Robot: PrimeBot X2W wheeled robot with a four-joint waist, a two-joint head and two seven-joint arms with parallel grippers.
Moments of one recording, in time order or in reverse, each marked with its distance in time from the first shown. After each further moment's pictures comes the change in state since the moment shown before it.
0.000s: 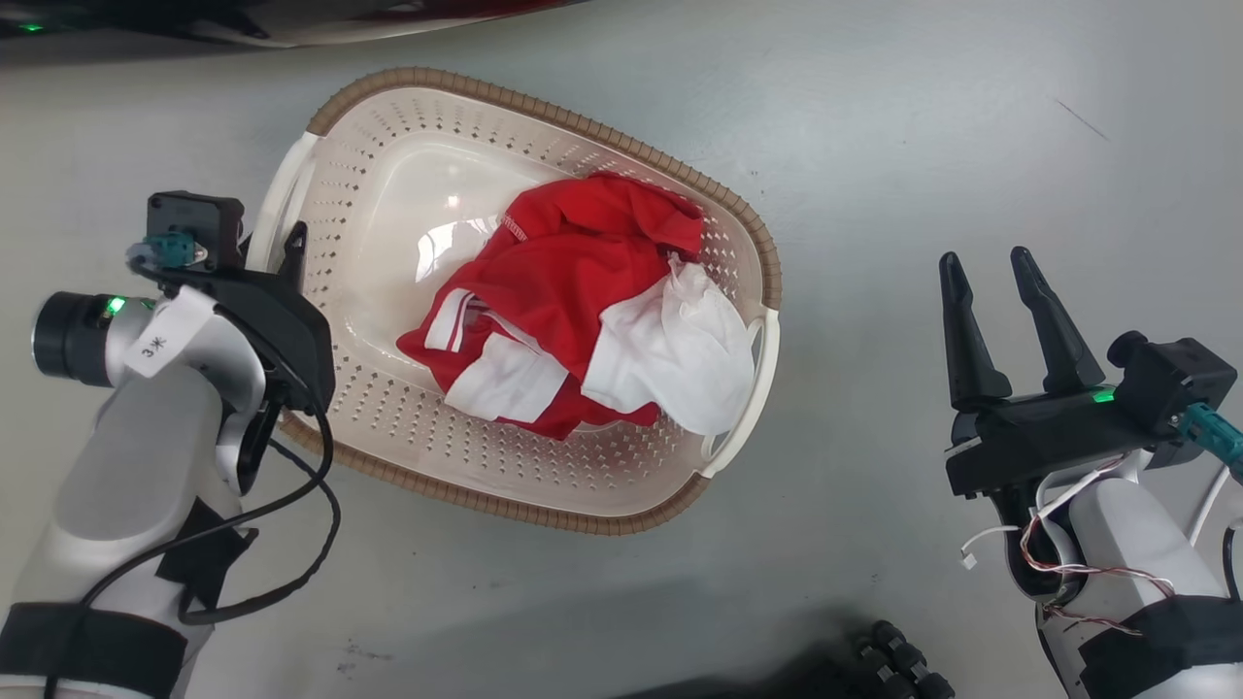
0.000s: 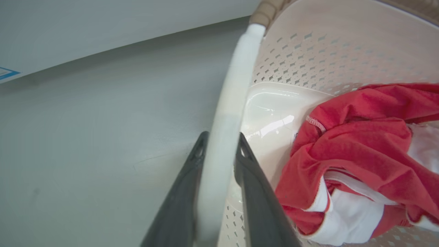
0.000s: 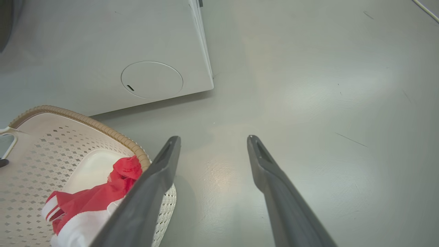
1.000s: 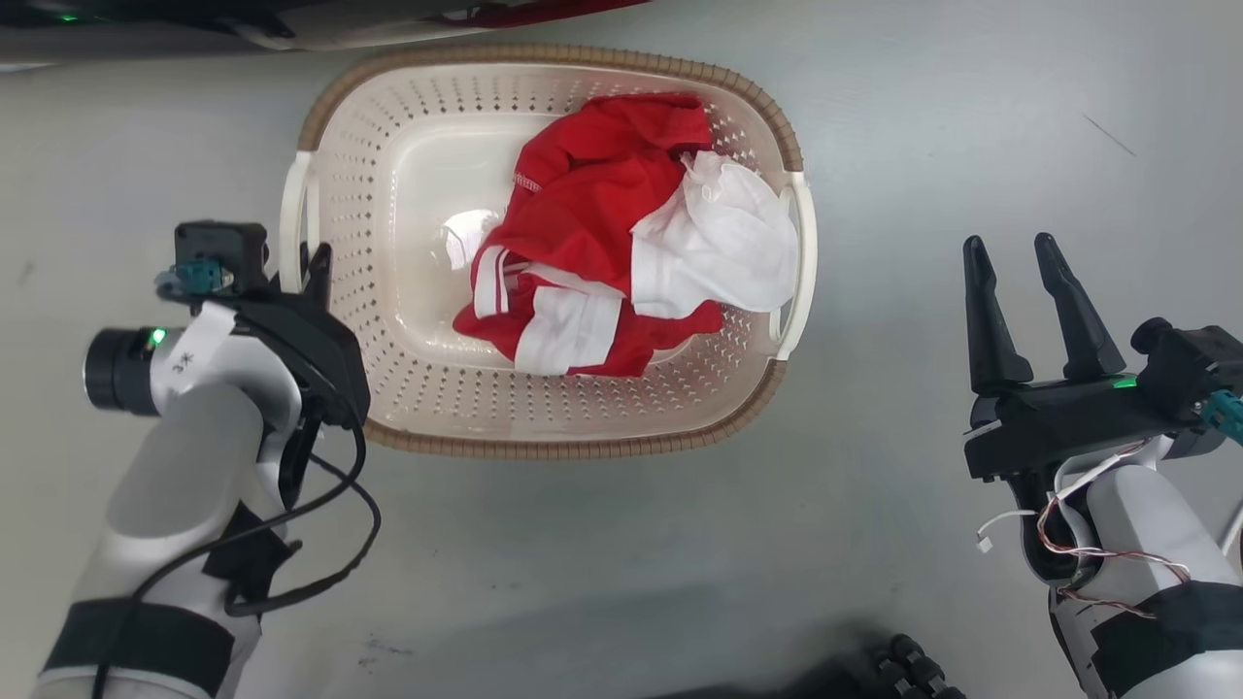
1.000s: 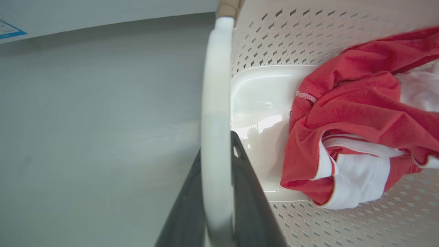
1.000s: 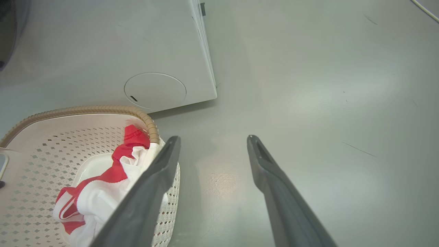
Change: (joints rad) left arm -0.025 -0.076 0.022 0.171 -0.032 -0.002 -0.070; right arm -0.026 0.002 -0.041 0.032 -0.006 0.016 -0.005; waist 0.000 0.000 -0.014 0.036
